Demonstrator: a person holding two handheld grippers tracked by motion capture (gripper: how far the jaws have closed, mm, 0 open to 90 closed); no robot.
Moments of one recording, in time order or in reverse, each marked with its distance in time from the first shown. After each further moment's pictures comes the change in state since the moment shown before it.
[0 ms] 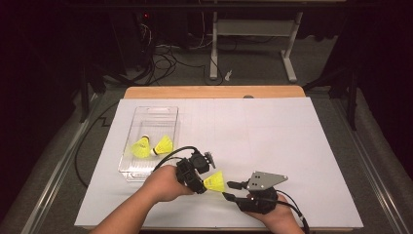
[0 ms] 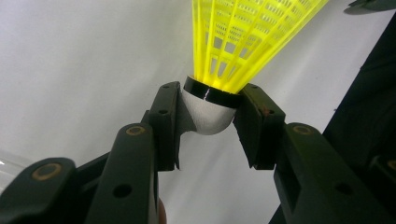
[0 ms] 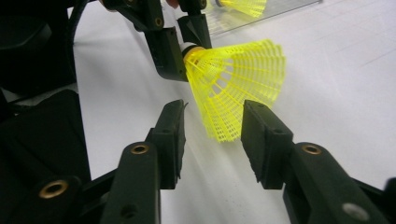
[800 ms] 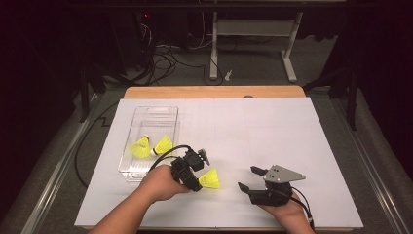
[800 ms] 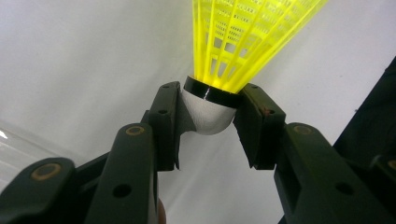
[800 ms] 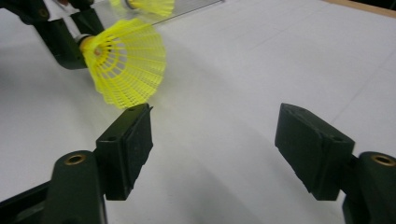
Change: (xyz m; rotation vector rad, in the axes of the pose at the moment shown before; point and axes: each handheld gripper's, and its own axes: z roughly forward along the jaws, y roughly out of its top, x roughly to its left) left arm 0.013 -0.009 0.003 -0.004 0.003 -0.080; right arm -0.029 -0.020 -0.021 -0.041 -0.244 0.081
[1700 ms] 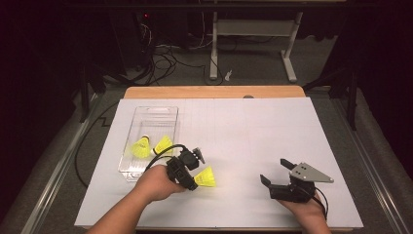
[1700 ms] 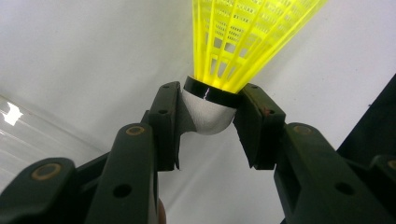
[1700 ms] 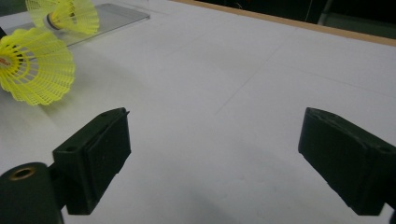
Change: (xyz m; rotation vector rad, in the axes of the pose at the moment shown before) left arm 0.007 -0.009 -0.002 -0.001 0.013 -0.035; right arm -0.036 -0.018 -0.036 -0.080 -0.208 0.081
